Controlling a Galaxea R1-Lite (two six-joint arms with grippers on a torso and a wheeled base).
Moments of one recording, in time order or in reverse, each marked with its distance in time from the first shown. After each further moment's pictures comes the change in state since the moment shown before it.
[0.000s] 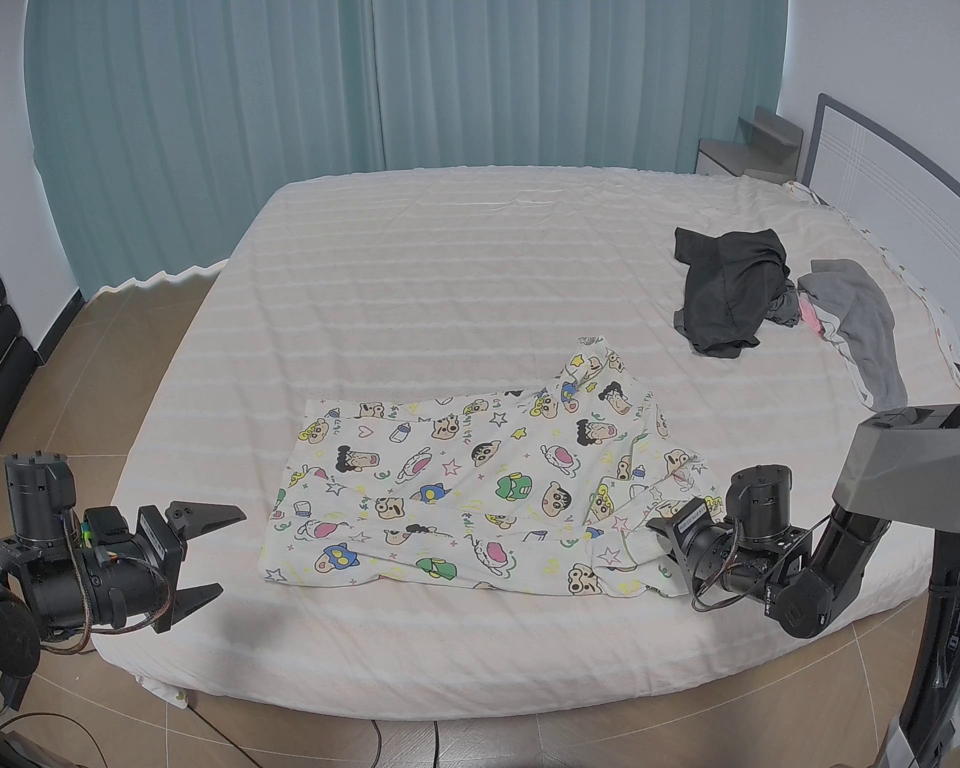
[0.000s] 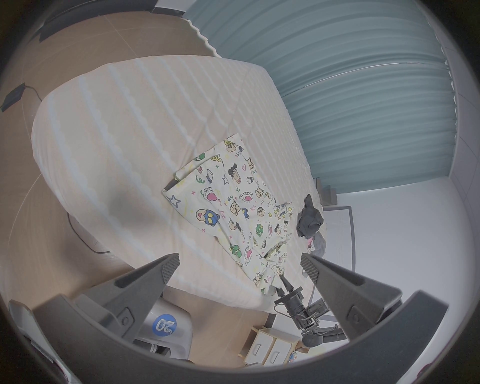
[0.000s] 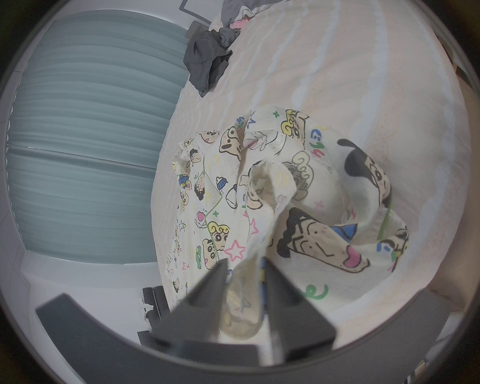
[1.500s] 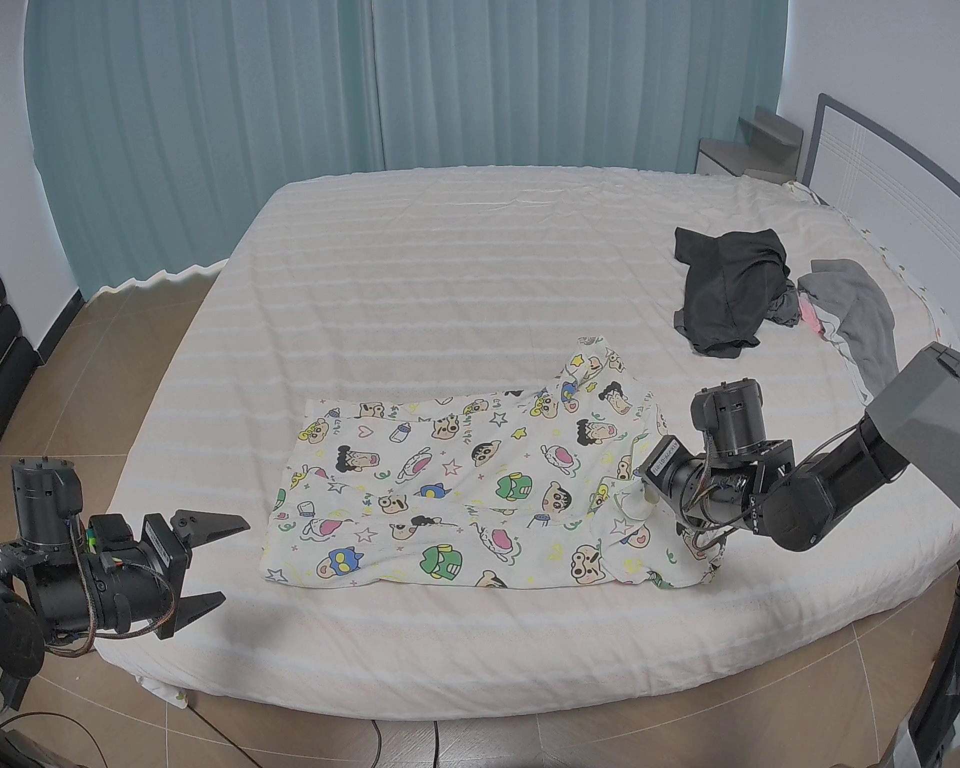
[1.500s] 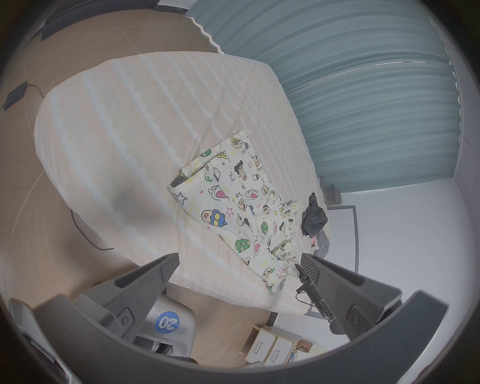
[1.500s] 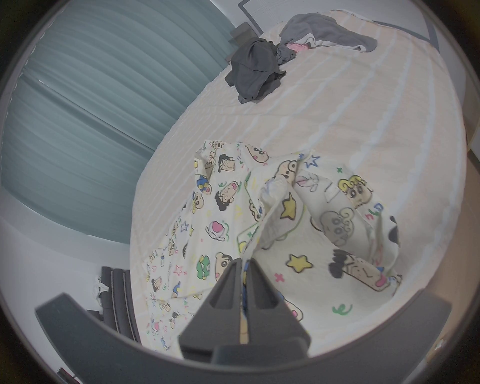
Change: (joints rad) left arm -0.001 0.021 0.011 0.000 0.000 0.004; right arm 0.051 -0.123 -0.395 0.610 -0.151 -0.264
